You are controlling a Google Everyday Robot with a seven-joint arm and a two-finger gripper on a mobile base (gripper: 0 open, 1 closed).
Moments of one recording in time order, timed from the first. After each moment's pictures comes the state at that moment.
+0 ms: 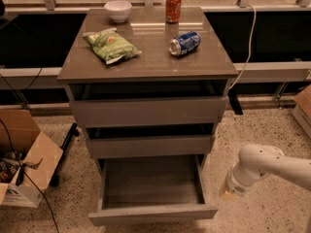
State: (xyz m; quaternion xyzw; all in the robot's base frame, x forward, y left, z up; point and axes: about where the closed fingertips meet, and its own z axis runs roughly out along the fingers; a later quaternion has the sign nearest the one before) arm 0.470 -0.287 0.416 -0.56 0.82 0.09 0.06
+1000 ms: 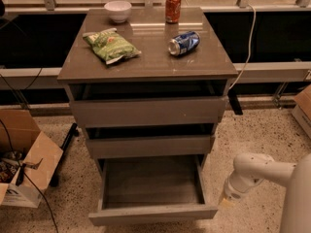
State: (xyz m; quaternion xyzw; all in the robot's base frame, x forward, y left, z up) arm 0.465 -0.299 0.352 -0.54 0.84 0.10 0.02
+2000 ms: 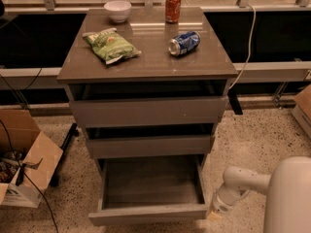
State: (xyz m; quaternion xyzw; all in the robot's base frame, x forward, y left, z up) arm 0.439 -0.257 0.263 -0.54 0.82 0.18 0.01
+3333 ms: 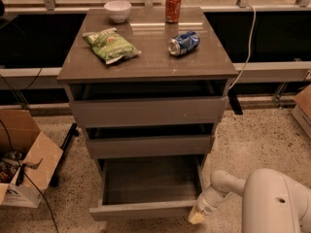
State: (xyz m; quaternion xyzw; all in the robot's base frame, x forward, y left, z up) arm 0.453 -0.193 0.178 -0.54 0.79 0.29 0.03
